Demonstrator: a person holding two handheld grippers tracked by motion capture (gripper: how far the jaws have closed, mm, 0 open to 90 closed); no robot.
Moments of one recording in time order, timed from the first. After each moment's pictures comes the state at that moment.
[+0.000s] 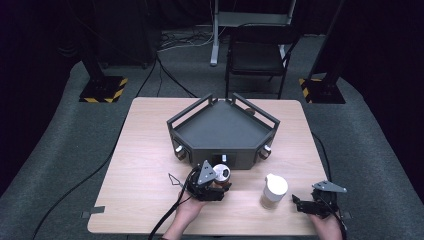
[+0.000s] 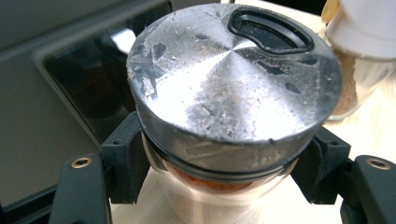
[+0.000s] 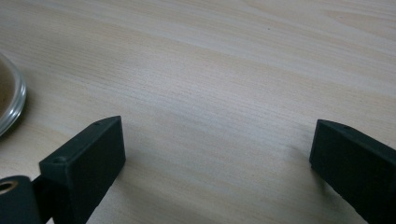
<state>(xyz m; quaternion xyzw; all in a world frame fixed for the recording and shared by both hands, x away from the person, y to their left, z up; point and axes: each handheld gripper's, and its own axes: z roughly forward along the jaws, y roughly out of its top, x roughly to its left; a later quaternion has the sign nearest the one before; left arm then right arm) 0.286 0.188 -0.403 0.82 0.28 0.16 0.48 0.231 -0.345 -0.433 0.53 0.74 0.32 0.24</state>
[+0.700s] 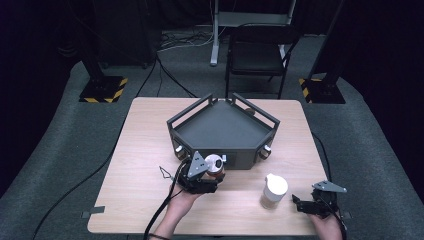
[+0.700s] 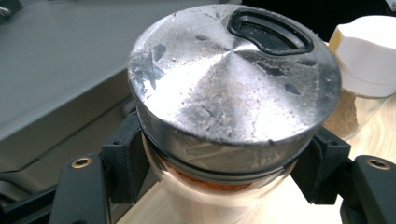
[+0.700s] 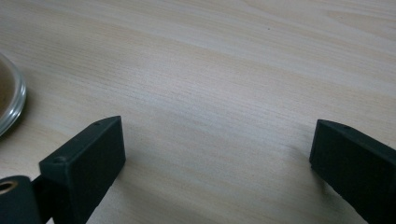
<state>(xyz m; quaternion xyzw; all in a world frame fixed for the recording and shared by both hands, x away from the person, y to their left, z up) 0.279 0.206 -0.367 0.80 0.28 0.19 0.48 0.231 -0.345 -0.433 0.53 0.74 0.32 0.24</state>
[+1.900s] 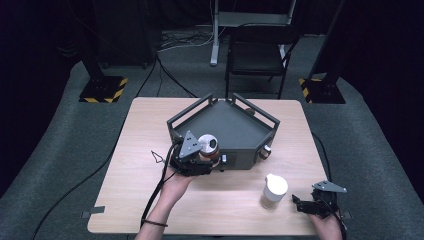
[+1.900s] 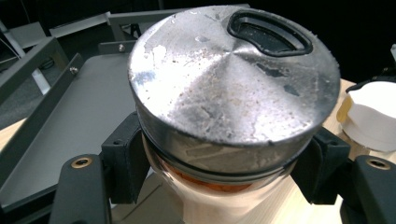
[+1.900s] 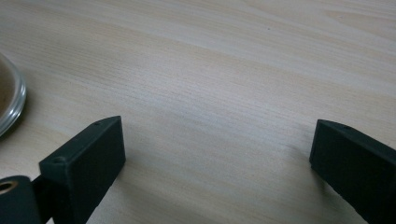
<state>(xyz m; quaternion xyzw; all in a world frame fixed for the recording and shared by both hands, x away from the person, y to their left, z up) 0.290 0.217 -0.316 0.79 0.29 0.22 0.50 0.231 -0.345 -0.433 0.53 0.74 0.32 0.24</state>
